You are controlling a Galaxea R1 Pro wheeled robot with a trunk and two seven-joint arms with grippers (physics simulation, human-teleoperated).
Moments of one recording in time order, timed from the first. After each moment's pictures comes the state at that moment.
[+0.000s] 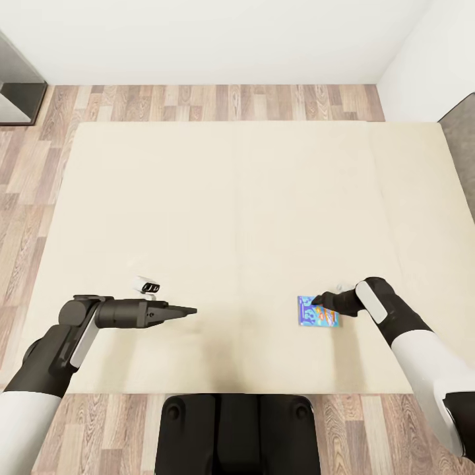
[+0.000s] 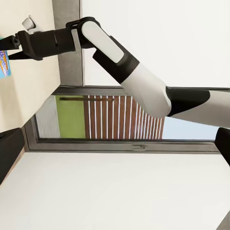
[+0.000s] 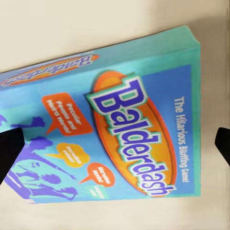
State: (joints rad) left arm -0.69 0.26 -0.07 -1.27 0.28 1.03 -1.57; right arm -1.00 -0.24 0.14 -0.66 -0.61 0.94 -0.07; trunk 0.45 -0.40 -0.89
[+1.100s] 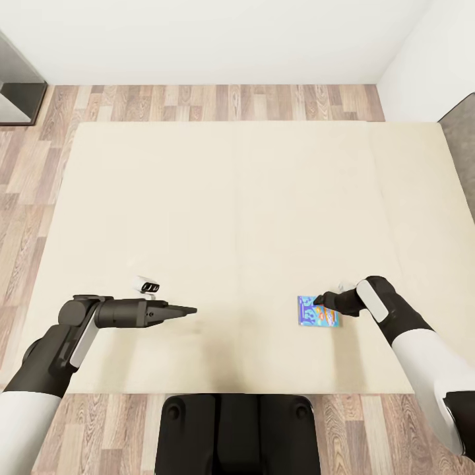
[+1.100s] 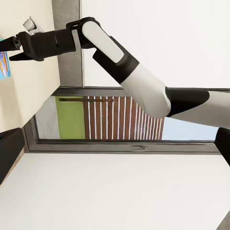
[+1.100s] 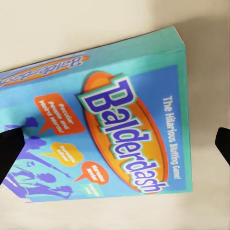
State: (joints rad) left arm -0.69 0.26 -0.07 -1.27 0.29 1.03 -1.57; right arm -1.00 -0.24 0.13 -0.67 -0.61 0.96 -0.09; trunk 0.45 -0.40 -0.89
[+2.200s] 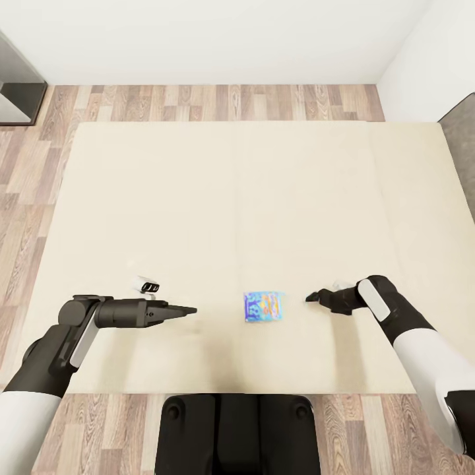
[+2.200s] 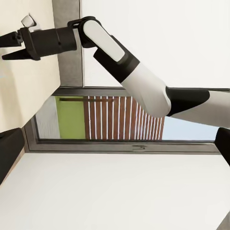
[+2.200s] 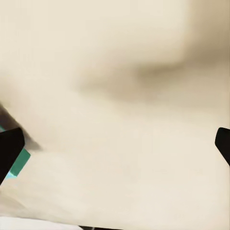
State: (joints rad) left arm -0.69 0.26 -0.07 -1.27 0.29 1.03 -1.57; right arm -1.00 -0.25 0.13 -0.67 -0.64 0.99 0.05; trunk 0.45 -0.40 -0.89
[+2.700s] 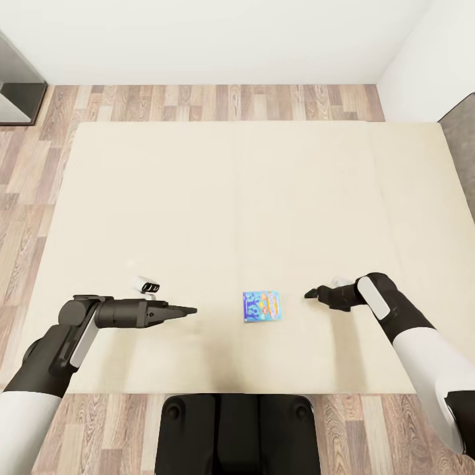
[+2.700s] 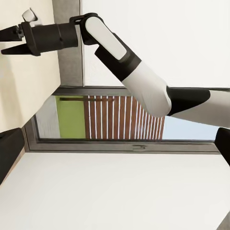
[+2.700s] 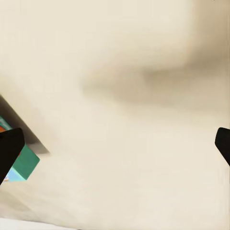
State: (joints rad) left arm -0.69 0.26 -0.07 -1.27 0.28 1.03 -1.57; right arm -1.00 -0.24 0.13 -0.70 -0.63 0.99 0.06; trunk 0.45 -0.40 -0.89
